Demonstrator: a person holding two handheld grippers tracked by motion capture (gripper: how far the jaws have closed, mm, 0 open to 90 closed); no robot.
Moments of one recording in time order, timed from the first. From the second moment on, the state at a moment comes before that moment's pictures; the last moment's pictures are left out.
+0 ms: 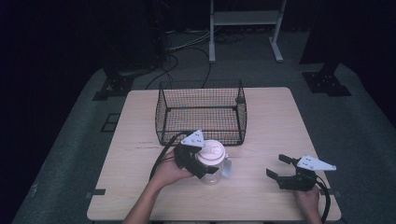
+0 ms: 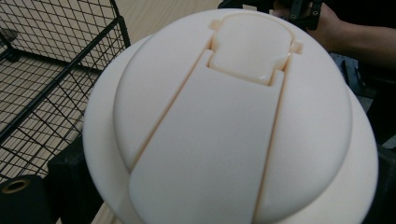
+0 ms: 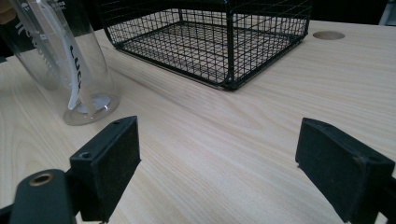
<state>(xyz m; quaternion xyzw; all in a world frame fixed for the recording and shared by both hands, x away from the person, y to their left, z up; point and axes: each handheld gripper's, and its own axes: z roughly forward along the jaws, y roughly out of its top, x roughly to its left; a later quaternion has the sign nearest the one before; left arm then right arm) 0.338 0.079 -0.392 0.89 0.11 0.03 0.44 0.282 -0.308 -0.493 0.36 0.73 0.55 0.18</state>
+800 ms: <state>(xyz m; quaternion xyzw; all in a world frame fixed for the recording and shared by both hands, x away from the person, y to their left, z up) 0.339 0.066 -0.368 0.89 0.12 0.05 0.43 0.282 -0.309 -0.493 0.36 0.73 0.55 0.18</state>
